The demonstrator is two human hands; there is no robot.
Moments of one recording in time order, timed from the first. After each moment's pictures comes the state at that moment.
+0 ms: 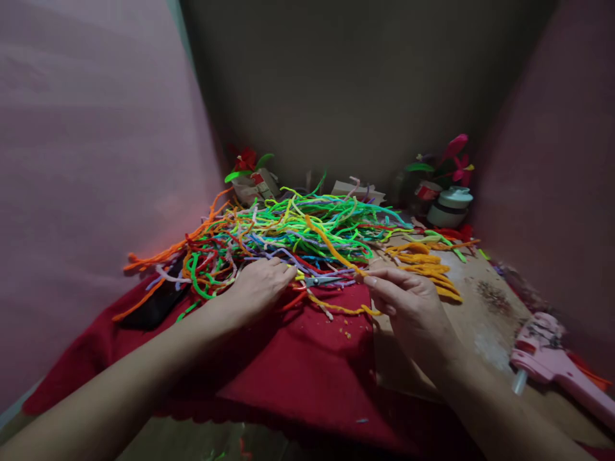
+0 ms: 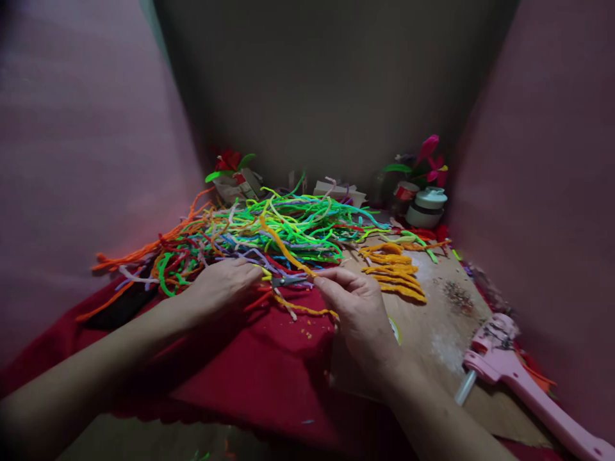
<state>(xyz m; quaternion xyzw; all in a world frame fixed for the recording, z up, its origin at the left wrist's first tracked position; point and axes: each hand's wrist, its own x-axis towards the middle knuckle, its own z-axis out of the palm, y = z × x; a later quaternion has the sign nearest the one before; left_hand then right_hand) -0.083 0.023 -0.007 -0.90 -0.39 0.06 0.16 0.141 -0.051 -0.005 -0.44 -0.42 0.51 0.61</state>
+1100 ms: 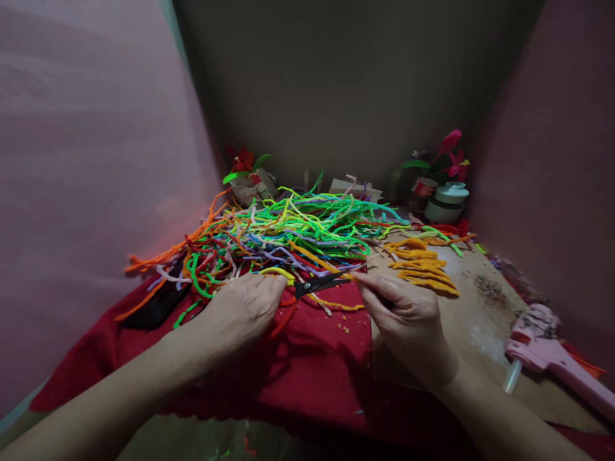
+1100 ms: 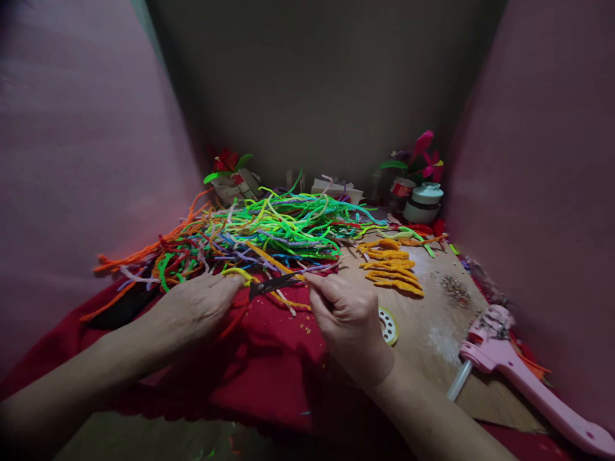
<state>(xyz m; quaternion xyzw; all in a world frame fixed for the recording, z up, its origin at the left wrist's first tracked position) -0.090 -0.027 0.010 -0.89 -0.41 0.07 0.18 0.145 -0.060 -0.021 -0.46 -0.69 0.06 0.55</state>
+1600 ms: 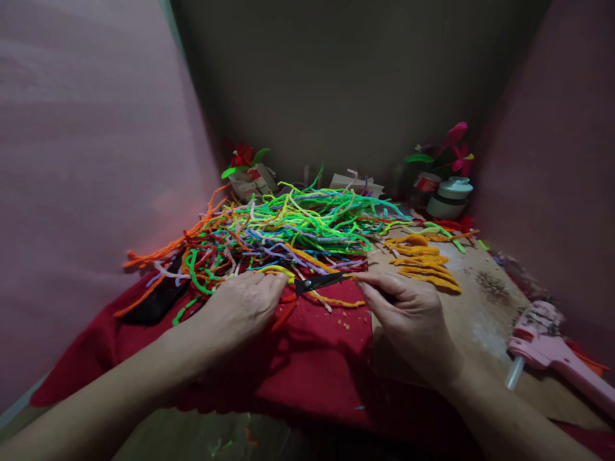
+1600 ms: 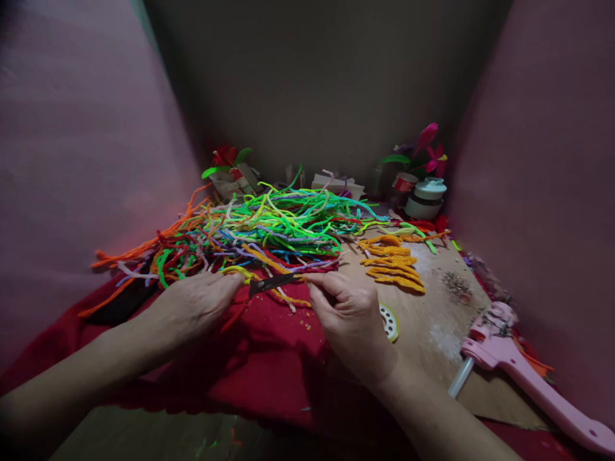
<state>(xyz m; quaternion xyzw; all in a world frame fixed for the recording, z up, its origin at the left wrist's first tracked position) -0.091 -0.026 0.007 -0.89 -0.39 0.07 0.21 0.142 -0.064 -0.015 -0.48 -0.66 0.15 0.55</state>
